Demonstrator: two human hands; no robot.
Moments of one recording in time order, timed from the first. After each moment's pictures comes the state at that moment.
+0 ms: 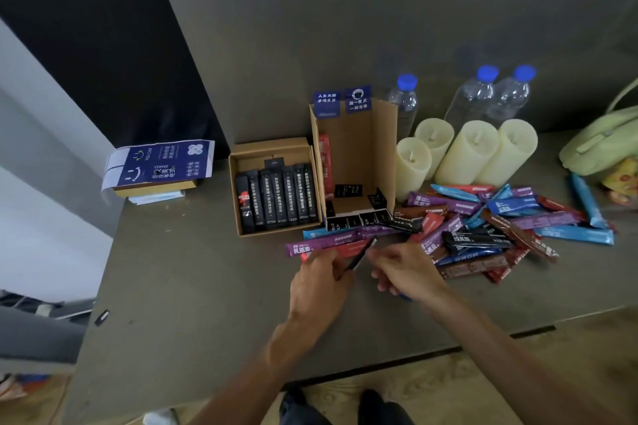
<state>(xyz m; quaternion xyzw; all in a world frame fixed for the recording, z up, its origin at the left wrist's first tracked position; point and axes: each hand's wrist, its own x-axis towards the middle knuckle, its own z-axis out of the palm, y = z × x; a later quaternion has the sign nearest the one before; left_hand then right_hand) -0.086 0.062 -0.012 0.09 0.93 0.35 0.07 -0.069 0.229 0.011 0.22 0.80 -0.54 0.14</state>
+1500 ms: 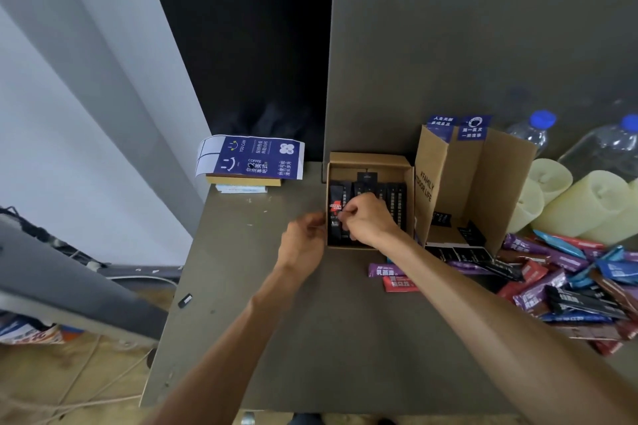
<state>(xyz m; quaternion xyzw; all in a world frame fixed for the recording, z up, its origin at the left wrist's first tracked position) -0.189 -0.089 -0.006 -0.09 0.83 0.53 0.10 -0.229 0.052 0.016 0.05 0.91 -0.40 0.13</state>
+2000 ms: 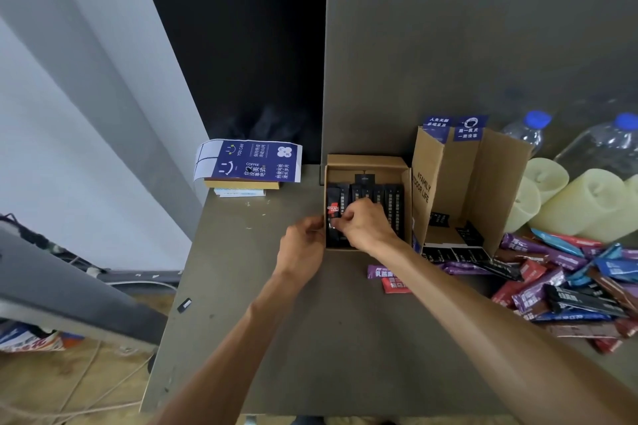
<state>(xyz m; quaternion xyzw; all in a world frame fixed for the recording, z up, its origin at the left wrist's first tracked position) -0.186 -0.088 -0.007 -0.10 0.84 0.52 0.09 -0.221 0.049 0.013 0.04 0.92 -0.37 0.11</state>
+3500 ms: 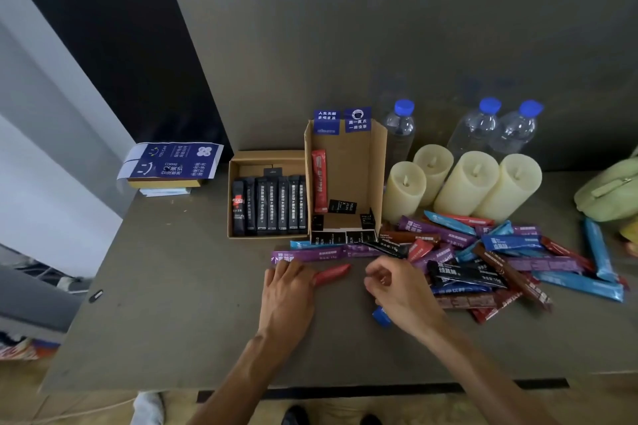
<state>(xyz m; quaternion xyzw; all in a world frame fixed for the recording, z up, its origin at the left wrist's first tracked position) -0.081 0.065 -0.044 0.11 0.97 0.19 -0.09 -0.069 0.273 0.008 0.04 0.91 -0.41 0.09</state>
